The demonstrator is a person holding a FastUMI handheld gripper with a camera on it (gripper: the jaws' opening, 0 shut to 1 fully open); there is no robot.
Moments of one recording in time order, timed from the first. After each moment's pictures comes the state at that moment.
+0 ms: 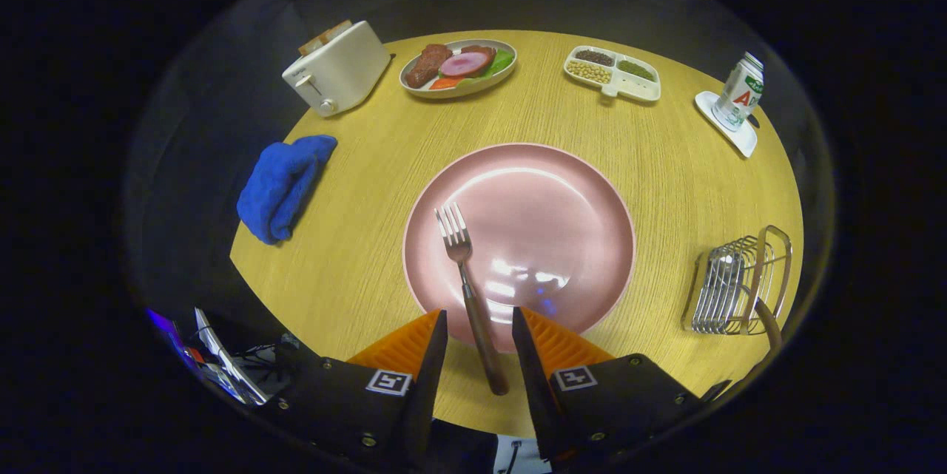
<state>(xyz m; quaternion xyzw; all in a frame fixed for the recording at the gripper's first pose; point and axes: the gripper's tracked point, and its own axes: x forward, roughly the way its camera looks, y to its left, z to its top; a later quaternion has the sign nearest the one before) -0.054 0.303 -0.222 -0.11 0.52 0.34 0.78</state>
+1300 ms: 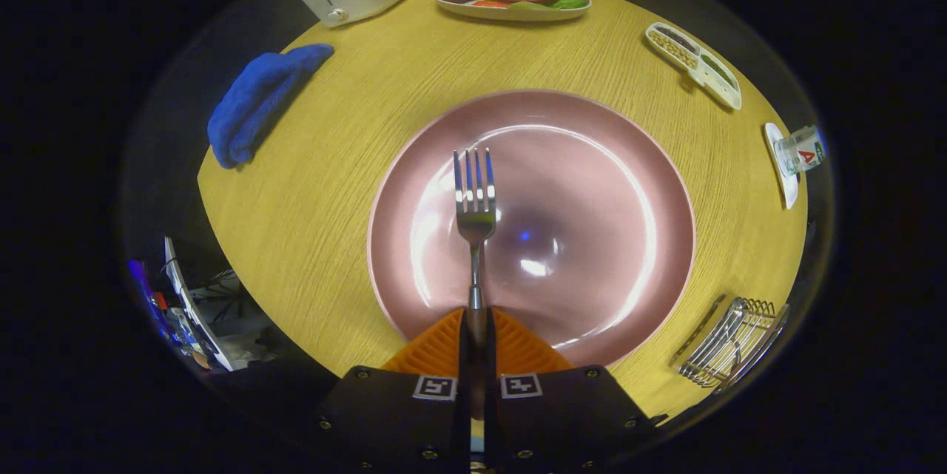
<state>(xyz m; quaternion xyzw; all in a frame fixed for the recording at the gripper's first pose) -0.050 0.307 -0.269 -0.24 0.58 0.36 0.69</state>
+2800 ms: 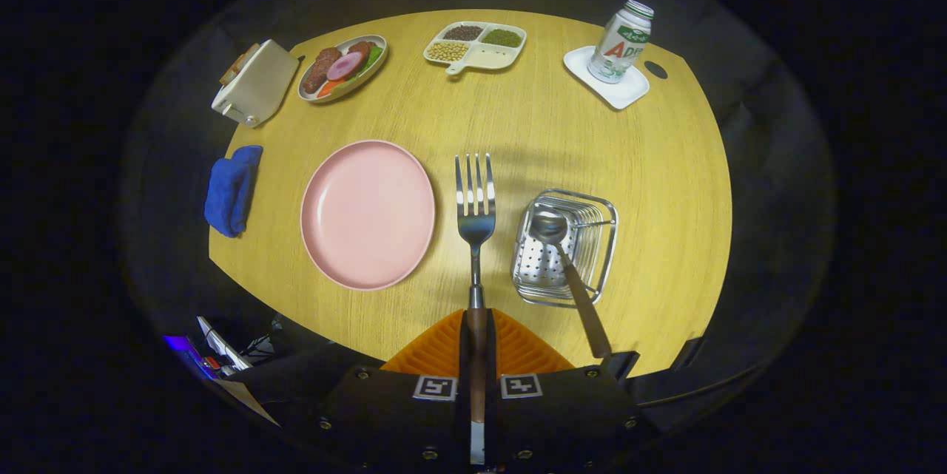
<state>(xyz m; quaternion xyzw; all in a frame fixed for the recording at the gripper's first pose) -0.003 0.119 -0.152 -0.12 0.62 0.22 0.75</state>
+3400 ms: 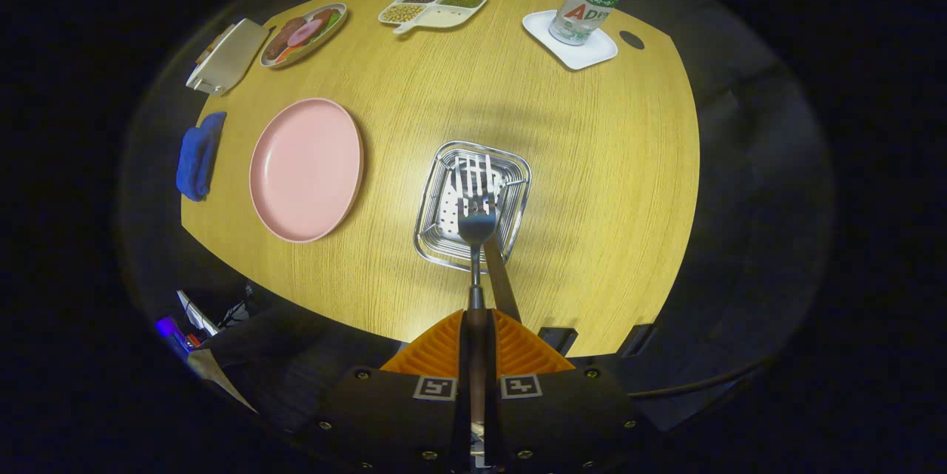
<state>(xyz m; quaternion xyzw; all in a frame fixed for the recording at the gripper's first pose) 0.005 0.051 -0.151 -0.18 0.68 0.19 0.68</state>
